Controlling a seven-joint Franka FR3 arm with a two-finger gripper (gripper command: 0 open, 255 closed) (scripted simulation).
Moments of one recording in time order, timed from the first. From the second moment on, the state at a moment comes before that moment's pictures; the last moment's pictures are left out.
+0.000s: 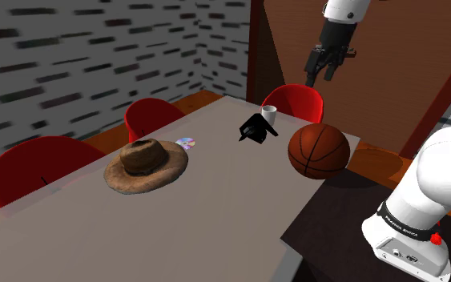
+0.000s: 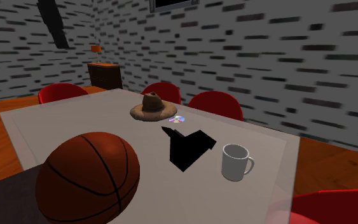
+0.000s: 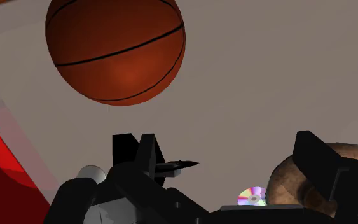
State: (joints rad) arm 0.00 -0.74 0.01 -2.34 0.00 1.70 0.16
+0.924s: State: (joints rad) arm 0.09 -0.65 -0.30 -2.61 -0.11 2.22 -0.44
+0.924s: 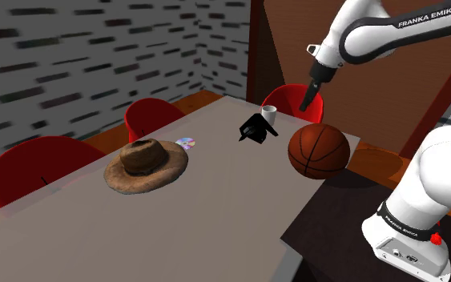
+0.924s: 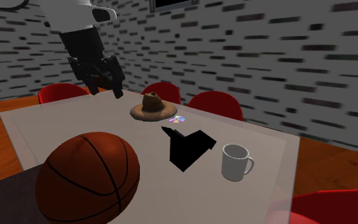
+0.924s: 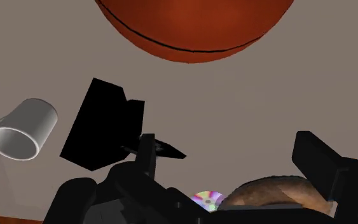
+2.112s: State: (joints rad) arm 0.64 0.23 -0.93 -2.27 0.98 2.50 -2.10
